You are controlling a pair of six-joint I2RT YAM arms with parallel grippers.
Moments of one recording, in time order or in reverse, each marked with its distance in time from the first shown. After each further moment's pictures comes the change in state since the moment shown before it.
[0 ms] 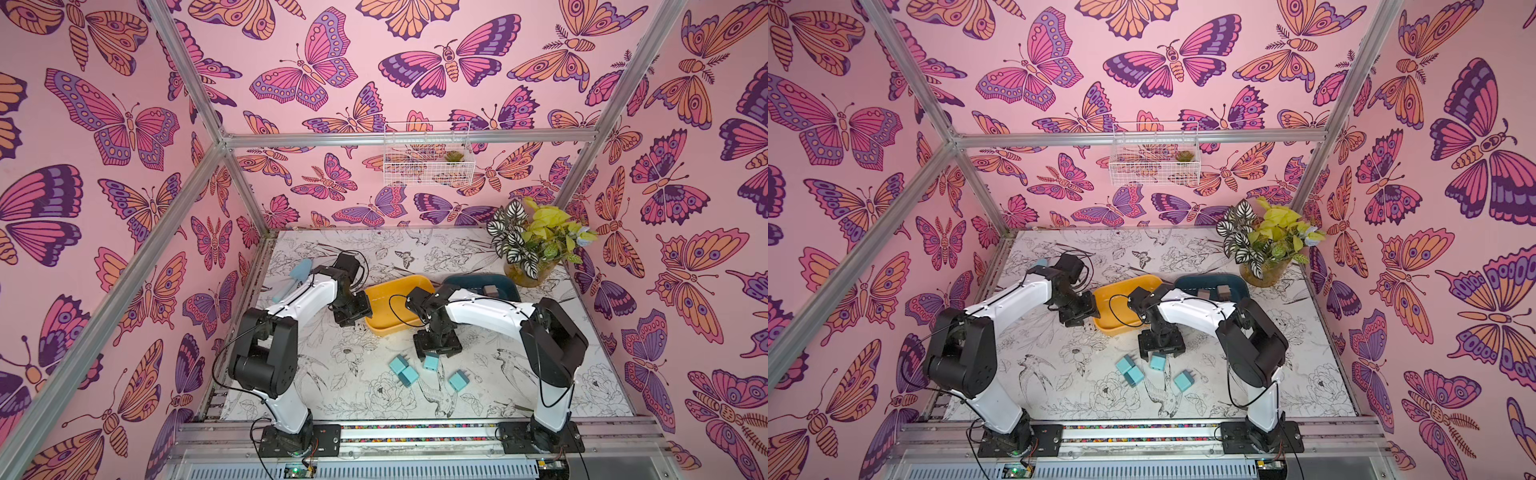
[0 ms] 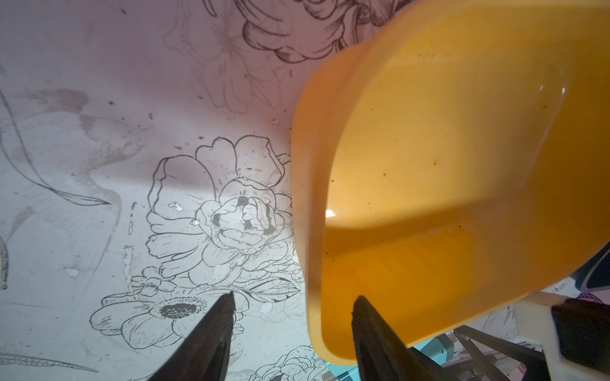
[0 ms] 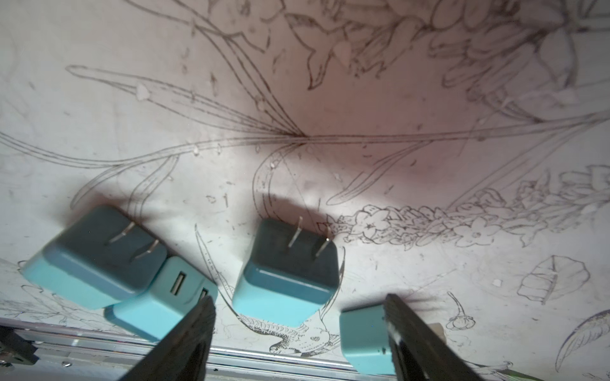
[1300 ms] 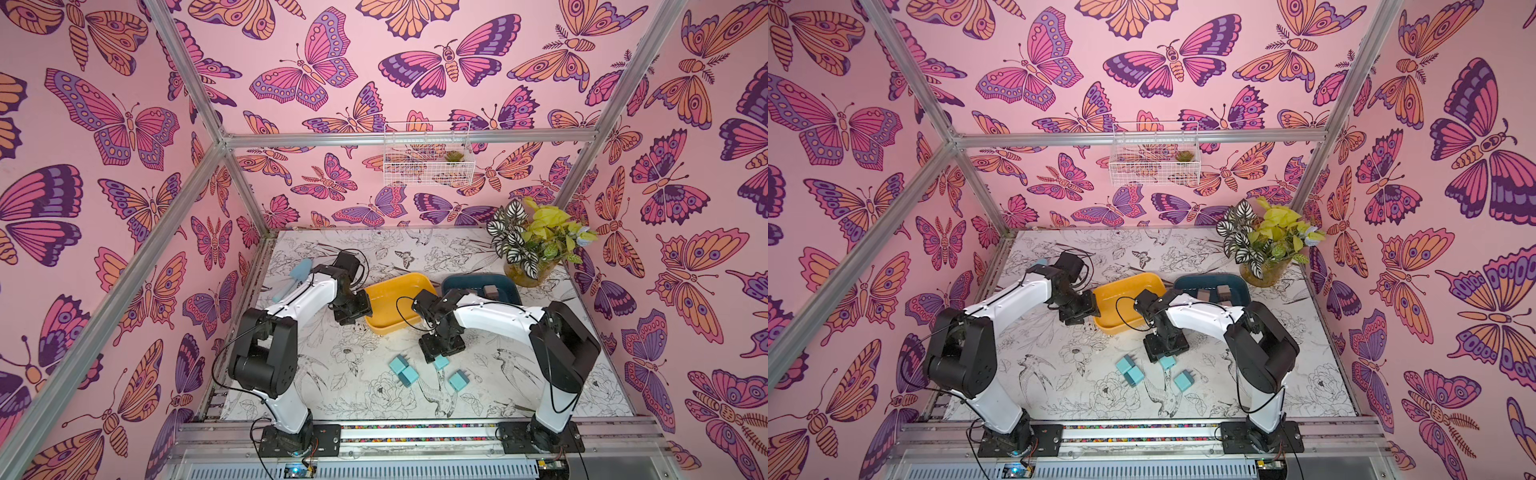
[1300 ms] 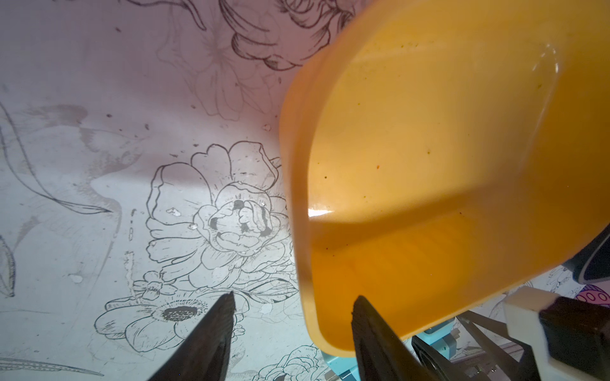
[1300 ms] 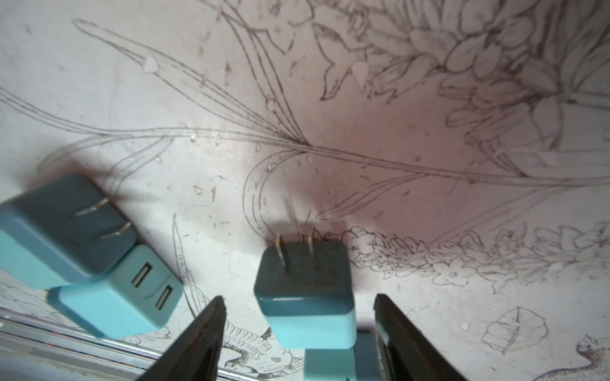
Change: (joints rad) left arm 0.000 0.000 0.014 -0.003 0.001 0.029; right arm -0.016 -0.071 -0.118 0.108 0.030 -0.211
